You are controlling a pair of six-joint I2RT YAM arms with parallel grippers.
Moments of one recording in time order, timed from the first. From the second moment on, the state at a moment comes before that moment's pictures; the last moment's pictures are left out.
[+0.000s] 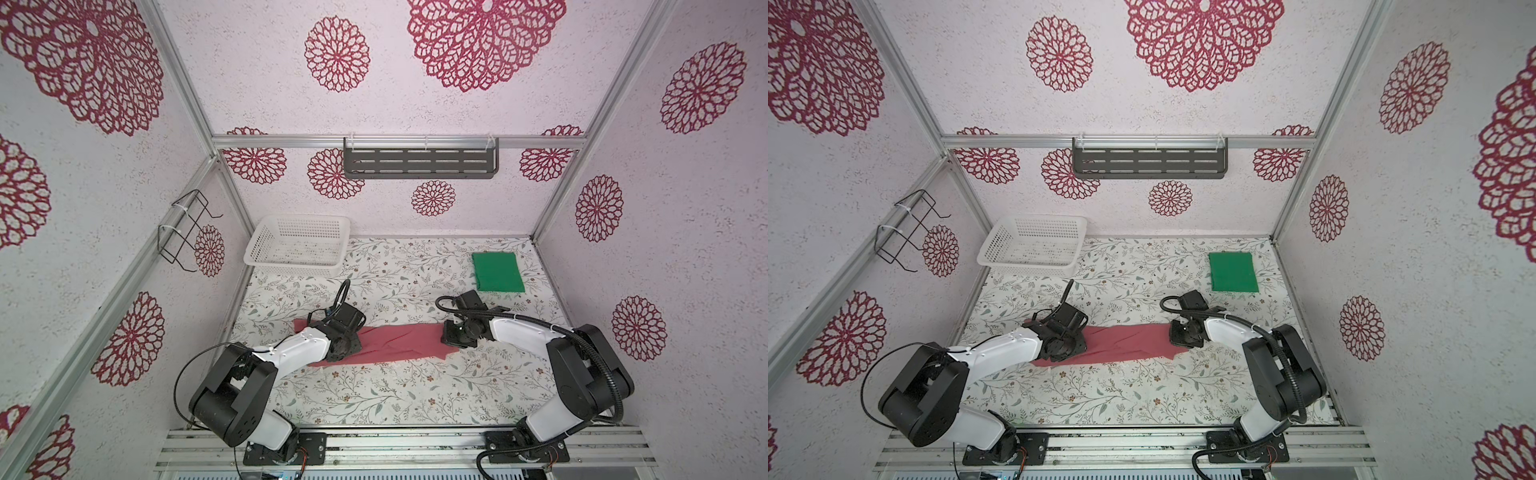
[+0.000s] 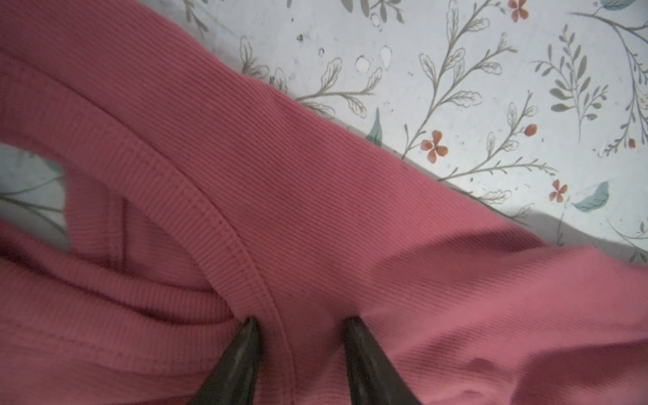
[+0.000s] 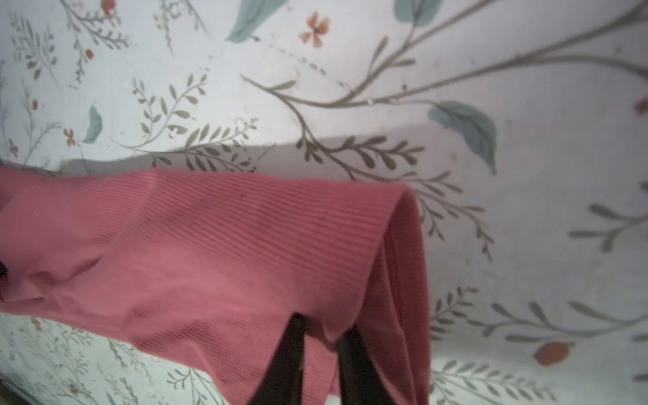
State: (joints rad) left arm -0.55 1.50 0.73 -0.43 -0.16 -0.89; right arm 0.46 1.59 0.85 -0.42 -0.21 0.54
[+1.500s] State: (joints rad) left arm -0.40 1.33 0.69 -0.40 -0.33 -0.90; right arm 0.52 1.78 1.05 -0.45 -0.13 0.41
